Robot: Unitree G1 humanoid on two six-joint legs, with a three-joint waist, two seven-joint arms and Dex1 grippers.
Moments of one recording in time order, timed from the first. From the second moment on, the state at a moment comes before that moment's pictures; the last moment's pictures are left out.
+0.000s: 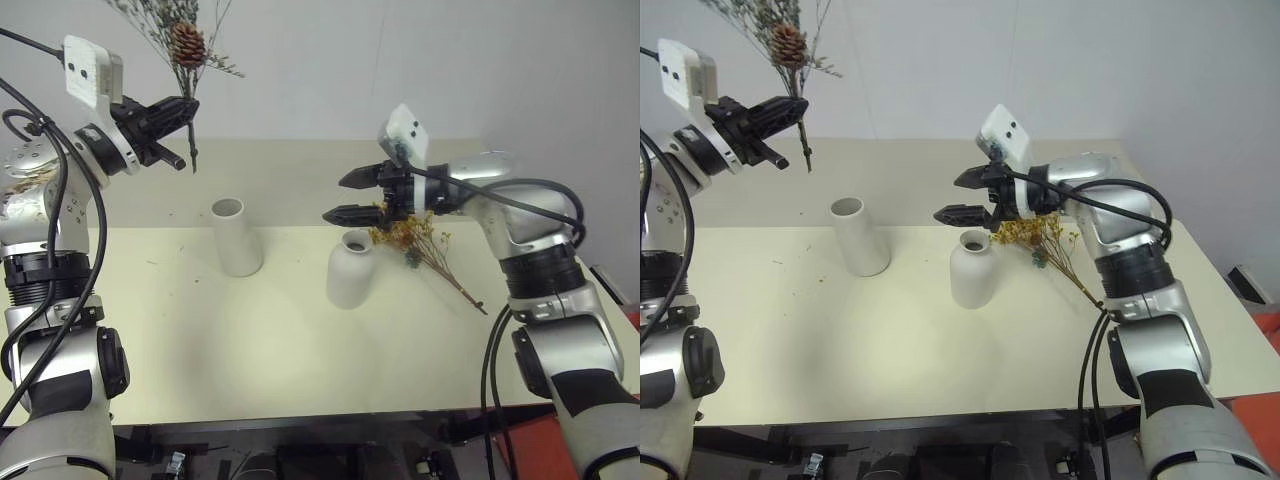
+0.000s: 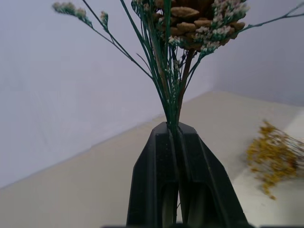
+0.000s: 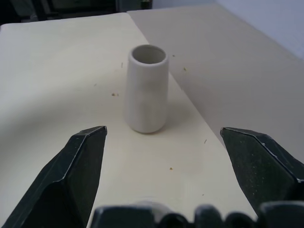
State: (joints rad) left arm -1.08 0.74 0.23 0.43 -0.35 0.48 -0.92; right arm -1.23 -0.47 0.23 0.34 0.30 0.68 1.05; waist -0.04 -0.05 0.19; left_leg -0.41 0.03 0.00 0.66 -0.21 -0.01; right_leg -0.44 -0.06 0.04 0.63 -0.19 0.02
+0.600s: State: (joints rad) left arm -1.05 0.61 0.26 0.61 -0.40 0.28 -0.97; right arm -1.38 -0.29 0.27 0.72 0.14 0.57 1.04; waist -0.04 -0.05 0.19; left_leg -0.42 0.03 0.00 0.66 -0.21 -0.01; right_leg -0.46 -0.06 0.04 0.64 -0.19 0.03
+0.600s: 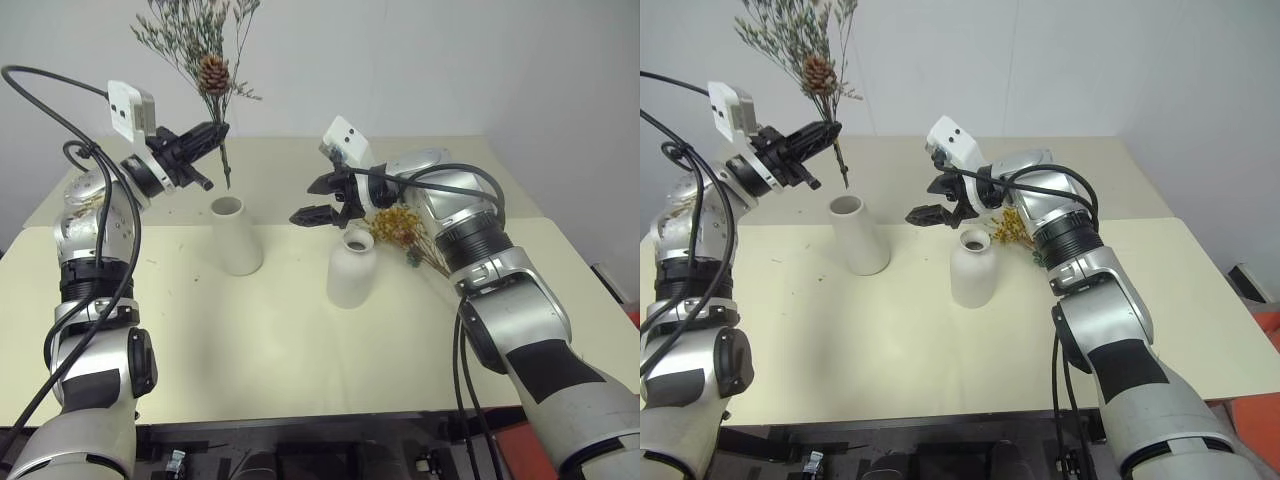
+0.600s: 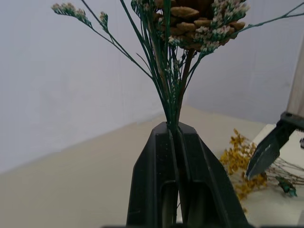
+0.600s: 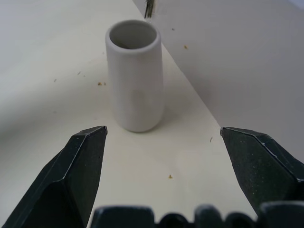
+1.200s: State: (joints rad) left arm -0.98 0.61 0.27 0.56 -0.44 0.29 -0.98; right arm -1.38 -0.29 0.26 0.71 0.12 0.57 1.05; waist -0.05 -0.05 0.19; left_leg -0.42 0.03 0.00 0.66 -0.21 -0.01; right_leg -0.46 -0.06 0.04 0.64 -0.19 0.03
